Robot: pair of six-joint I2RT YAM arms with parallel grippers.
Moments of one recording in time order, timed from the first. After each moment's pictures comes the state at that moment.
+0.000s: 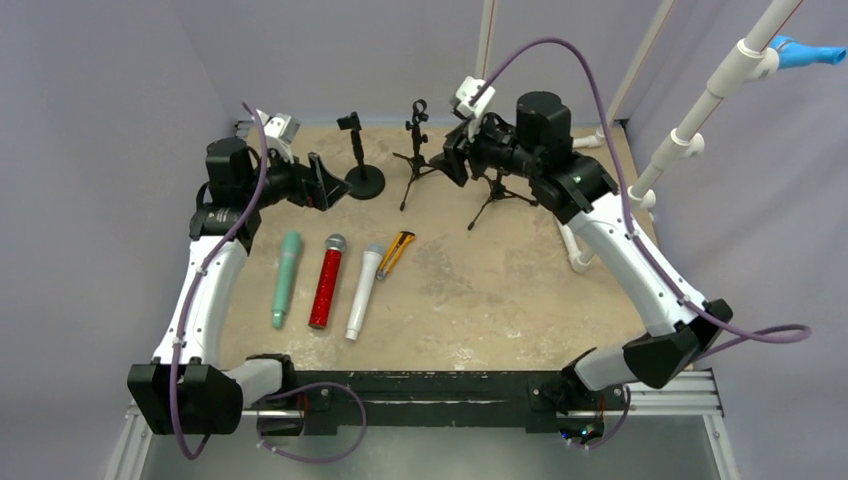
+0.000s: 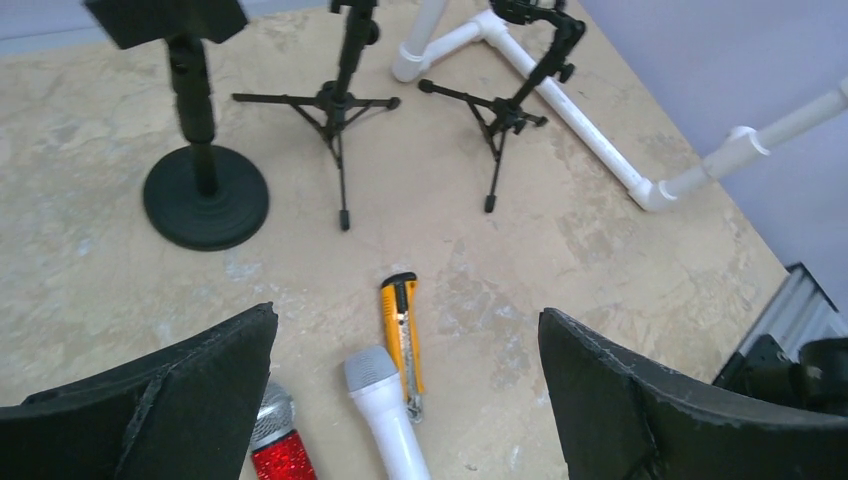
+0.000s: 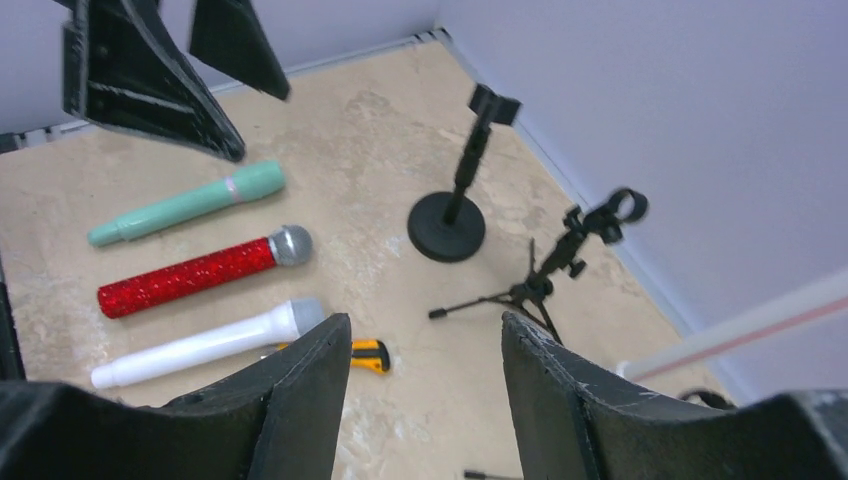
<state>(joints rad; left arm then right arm) 0.00 1.17 1.13 -0.33 0.74 -0.14 0.59 1.46 1.68 -0.46 -0.39 -0.27</state>
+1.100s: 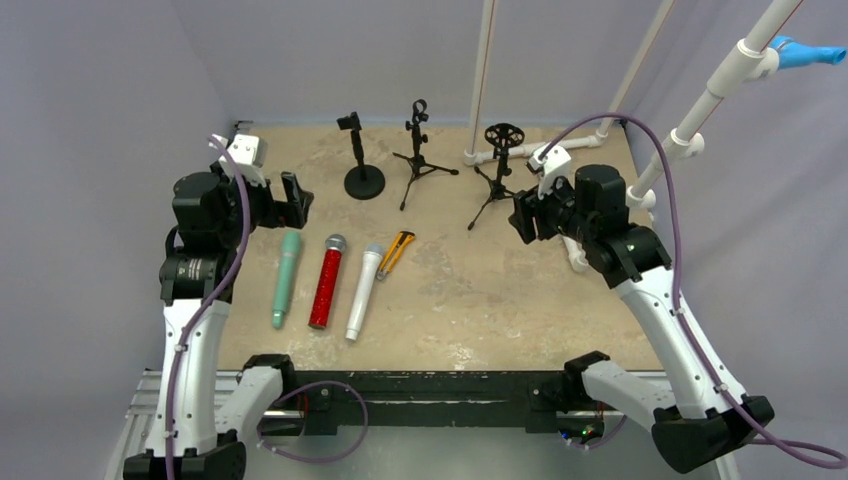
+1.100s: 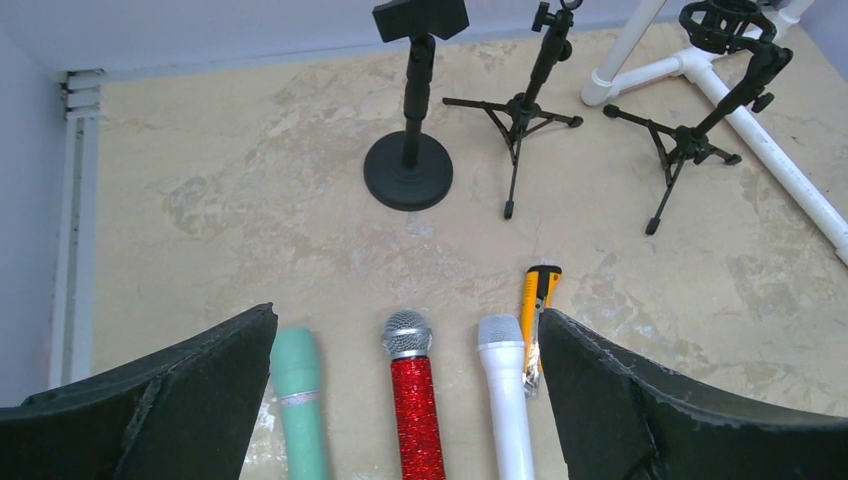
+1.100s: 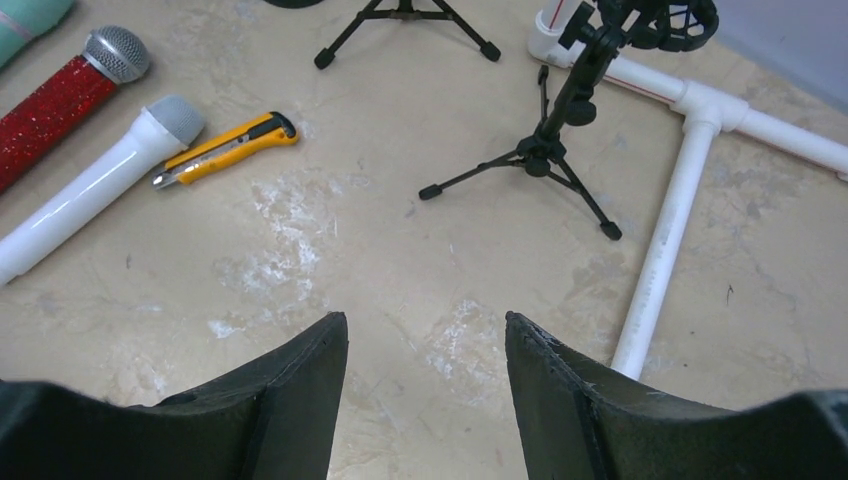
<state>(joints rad) 0.03 0.89 1.14 -0.57 0.30 -0.03 0.34 1.01 1.17 -0.66 -0.17 -0.16</state>
